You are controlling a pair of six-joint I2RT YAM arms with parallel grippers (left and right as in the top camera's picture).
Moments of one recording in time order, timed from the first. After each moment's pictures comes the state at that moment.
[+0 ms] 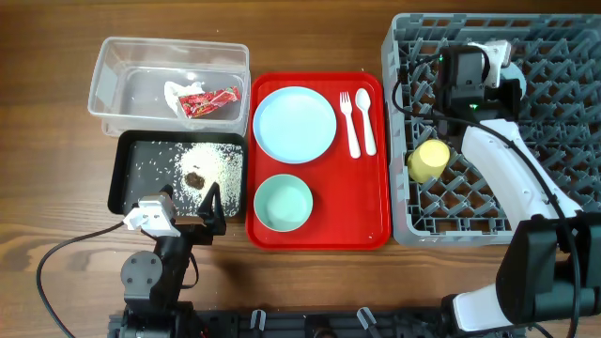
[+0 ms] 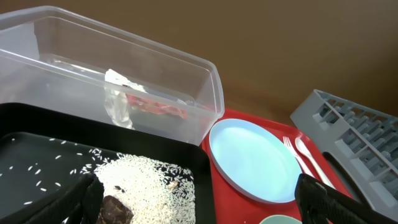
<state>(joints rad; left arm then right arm) -0.05 0.01 0.08 -0.22 0.10 -0.36 0.09 1.66 1.14 -0.34 1.04 -0.17</state>
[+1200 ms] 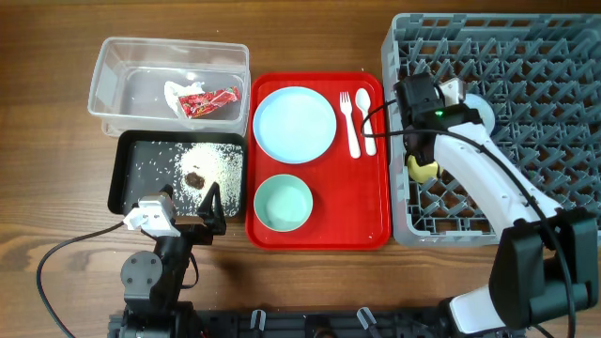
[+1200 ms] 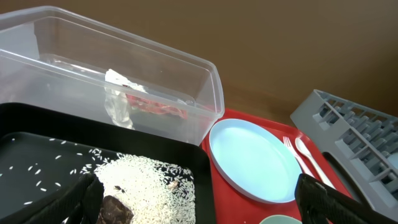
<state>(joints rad) -0.05 0.01 0.08 -0.22 0.10 -0.36 0.26 1.66 1.13 -0.84 0.92 0.00</state>
